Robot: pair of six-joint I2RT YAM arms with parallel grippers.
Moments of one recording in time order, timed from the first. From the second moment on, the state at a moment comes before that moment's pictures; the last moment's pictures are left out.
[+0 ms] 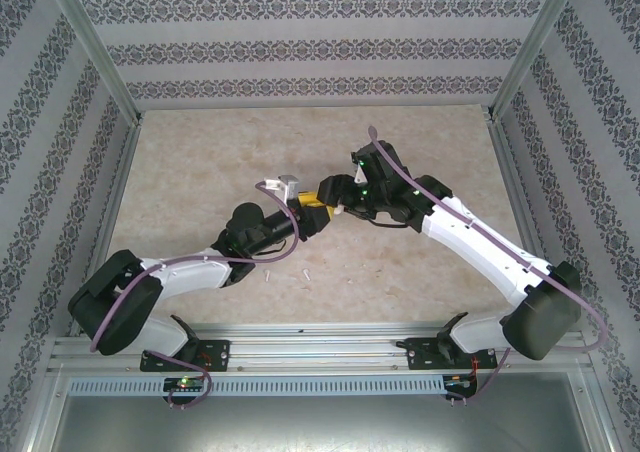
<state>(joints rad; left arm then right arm) -0.68 1.43 0.57 0.90 0.27 -0.56 0.65 1.37 1.23 -0.62 -0.25 0.89</state>
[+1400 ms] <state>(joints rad) -0.33 1.29 0.70 1.08 0.79 -1.23 0.66 1.30 1.05 0.18 -0.58 0.91</state>
